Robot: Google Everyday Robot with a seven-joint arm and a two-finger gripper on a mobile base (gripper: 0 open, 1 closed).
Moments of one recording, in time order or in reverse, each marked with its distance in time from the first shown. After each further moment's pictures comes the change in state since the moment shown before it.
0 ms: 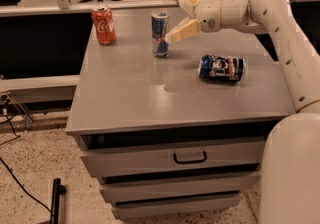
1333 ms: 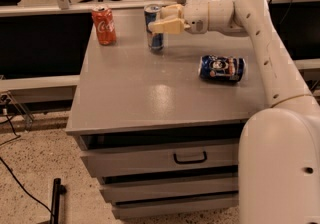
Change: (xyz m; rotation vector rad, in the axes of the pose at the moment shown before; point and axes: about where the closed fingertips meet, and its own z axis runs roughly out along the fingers) arm -0.012 0.020 0.040 -0.165 -0.146 0.022
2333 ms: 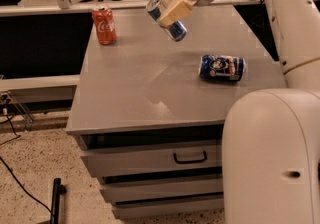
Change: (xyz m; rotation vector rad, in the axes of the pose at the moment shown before) arm -0.044 0.028 -0.030 -0.039 0.563 -0.179
